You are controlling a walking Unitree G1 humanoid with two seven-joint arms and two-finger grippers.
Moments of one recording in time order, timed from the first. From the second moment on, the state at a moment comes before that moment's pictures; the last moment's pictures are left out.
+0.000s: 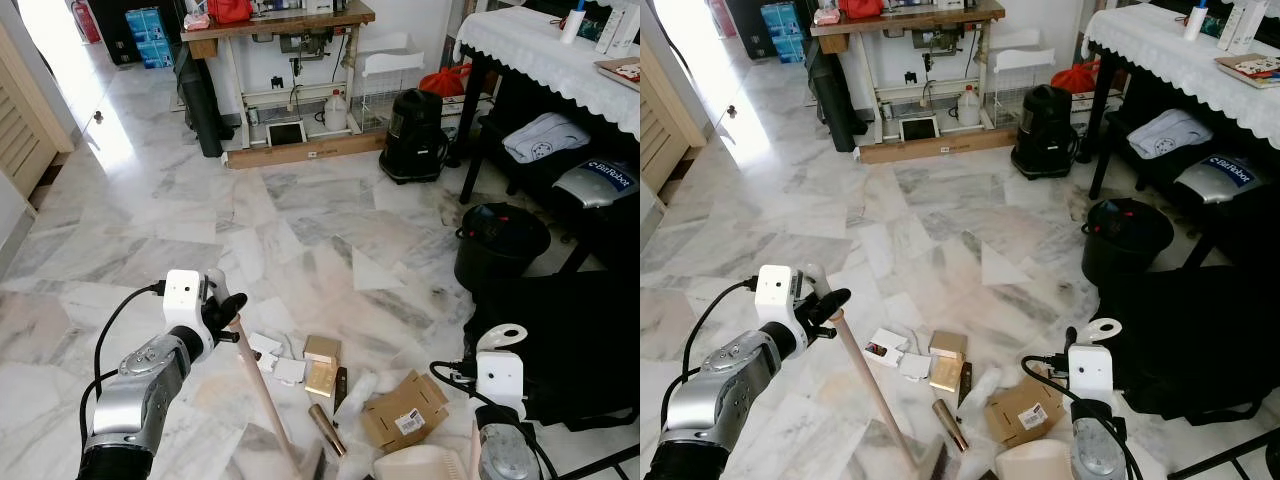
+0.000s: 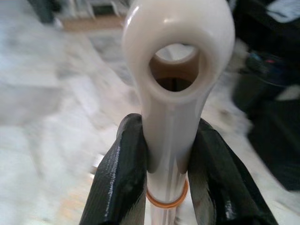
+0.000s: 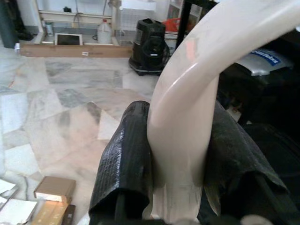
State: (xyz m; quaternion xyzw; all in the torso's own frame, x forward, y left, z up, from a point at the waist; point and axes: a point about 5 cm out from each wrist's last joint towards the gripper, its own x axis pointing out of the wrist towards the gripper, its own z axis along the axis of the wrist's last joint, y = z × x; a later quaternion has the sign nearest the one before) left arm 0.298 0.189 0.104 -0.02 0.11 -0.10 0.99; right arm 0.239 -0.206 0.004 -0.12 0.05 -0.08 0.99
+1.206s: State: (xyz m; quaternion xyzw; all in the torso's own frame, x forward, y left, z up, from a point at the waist) left arm 0.286 0.193 0.098 0.05 0.04 -0.05 1.00; right arm 0.243 -0.211 0.010 -0.11 0.04 -0.06 0.99
